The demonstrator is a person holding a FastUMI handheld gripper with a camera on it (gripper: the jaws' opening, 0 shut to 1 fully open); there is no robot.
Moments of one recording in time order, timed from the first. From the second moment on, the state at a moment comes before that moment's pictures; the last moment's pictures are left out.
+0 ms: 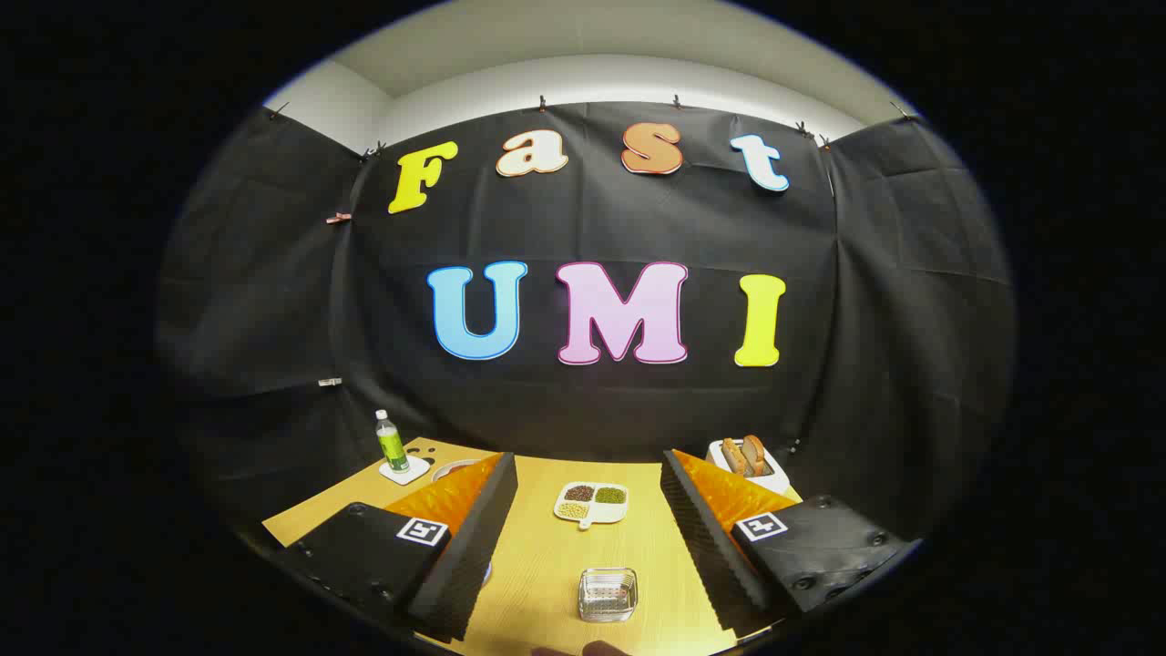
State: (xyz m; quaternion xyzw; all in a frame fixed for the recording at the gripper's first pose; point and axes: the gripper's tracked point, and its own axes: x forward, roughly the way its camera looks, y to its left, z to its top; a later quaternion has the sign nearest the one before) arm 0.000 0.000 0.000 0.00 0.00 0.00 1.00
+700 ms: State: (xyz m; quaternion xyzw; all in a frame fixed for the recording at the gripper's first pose) arm 0.029 0.028 0.001 0.00 0.03 -0.02 1.00
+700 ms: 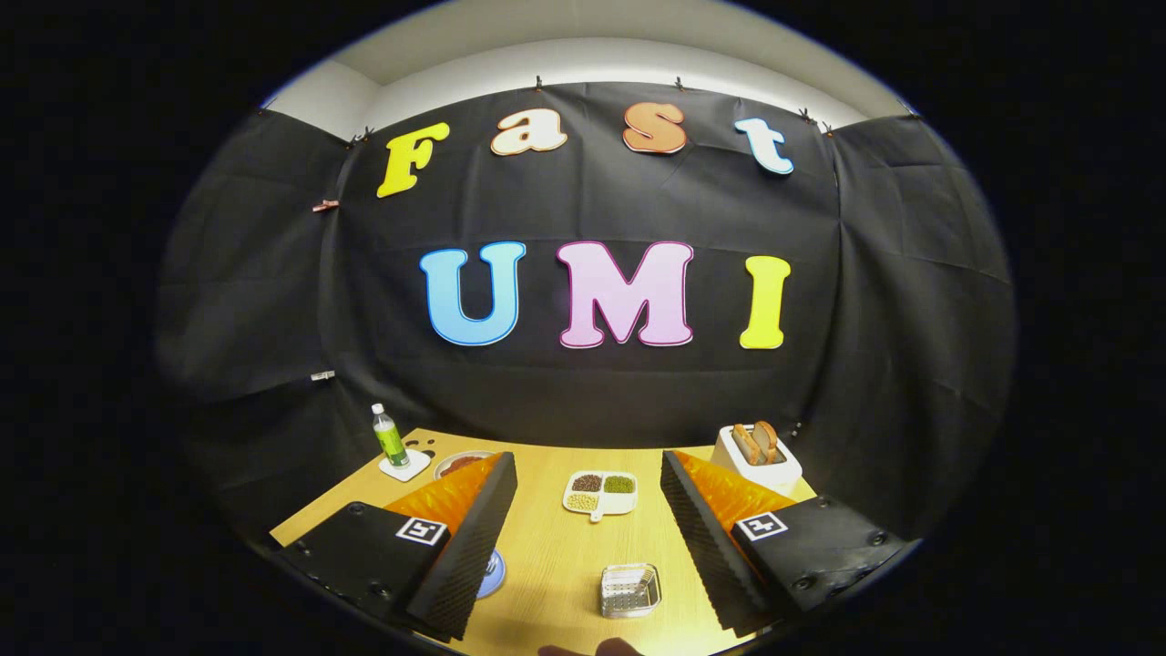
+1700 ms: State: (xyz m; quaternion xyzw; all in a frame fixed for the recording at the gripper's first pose) arm 0.060 0.134 -0.155 -0.01 0.23 0.04 0.97
